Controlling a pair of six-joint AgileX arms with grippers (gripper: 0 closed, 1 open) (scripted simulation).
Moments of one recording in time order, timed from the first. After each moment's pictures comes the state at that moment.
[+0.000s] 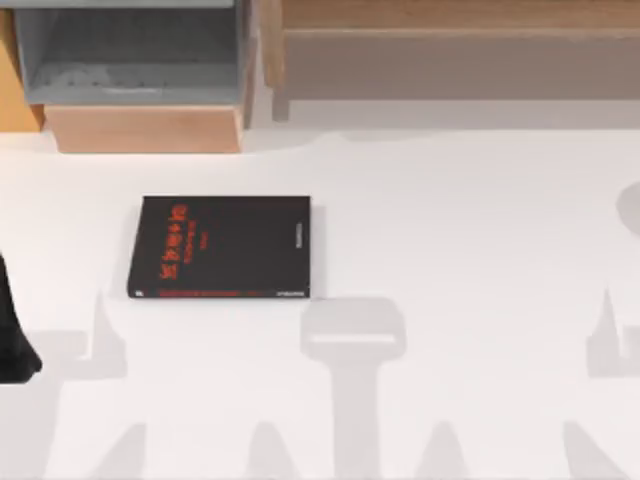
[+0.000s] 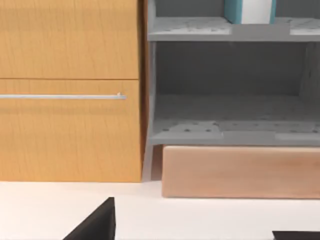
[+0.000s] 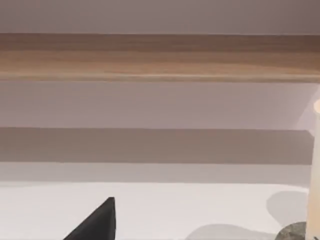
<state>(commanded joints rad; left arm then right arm) 0.00 0.00 0.00 0.00 0.00 0.00 0.00 0.04 0.04 0.00 0.01 0.00</state>
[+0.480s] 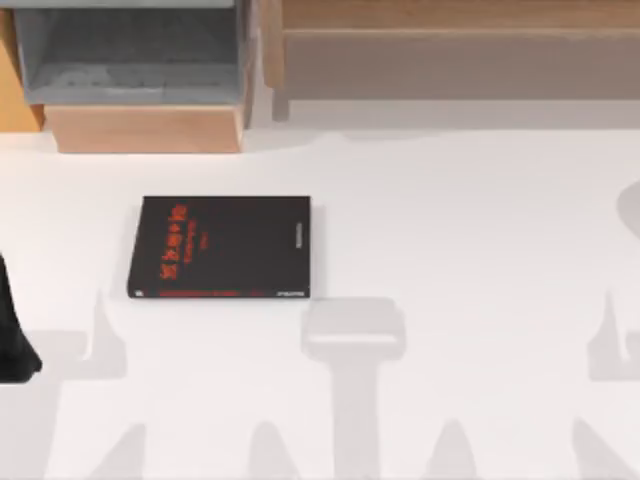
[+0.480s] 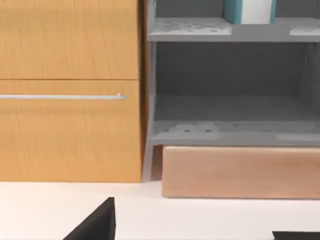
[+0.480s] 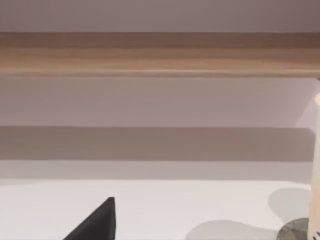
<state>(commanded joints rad) 0.00 0.00 0.00 0.00 0.00 0.00 0.00 0.00 0.00 0.00 0.00 0.00</state>
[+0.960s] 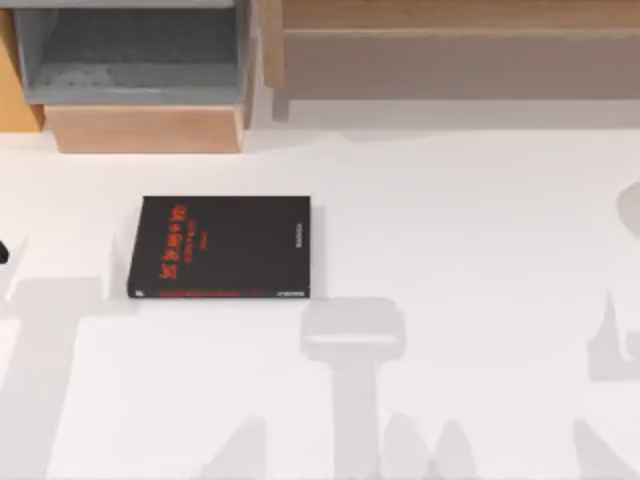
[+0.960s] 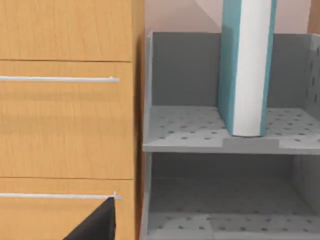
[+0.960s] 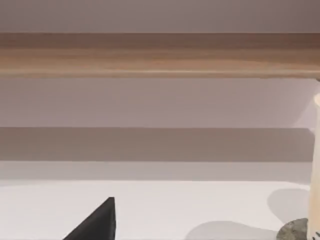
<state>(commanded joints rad) -0.04 0.38 0.30 0.16 -0.04 0.00 0.00 0.00 0.00 0.00 0.00 0.00</state>
